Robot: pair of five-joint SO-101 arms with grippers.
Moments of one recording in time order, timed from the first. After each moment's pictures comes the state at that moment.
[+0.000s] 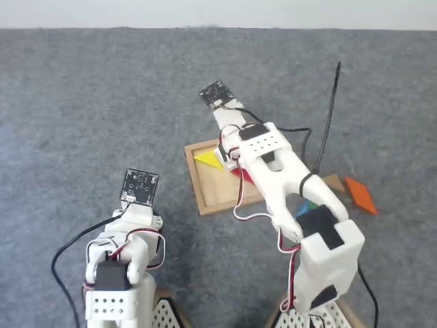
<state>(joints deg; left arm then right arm) -6.3 -103.0 97.1 72.0 -6.1 -28.7 16.6 11.9 48.1 9.7</state>
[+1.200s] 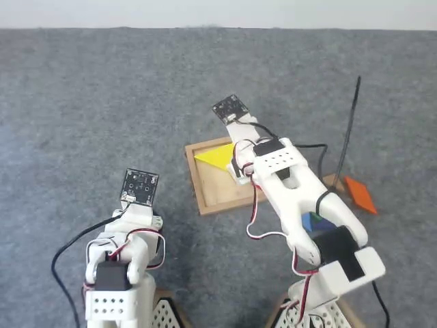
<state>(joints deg) -6.3 -103.0 97.1 72.0 -6.1 -27.1 5.1 28.3 46.2 11.0</state>
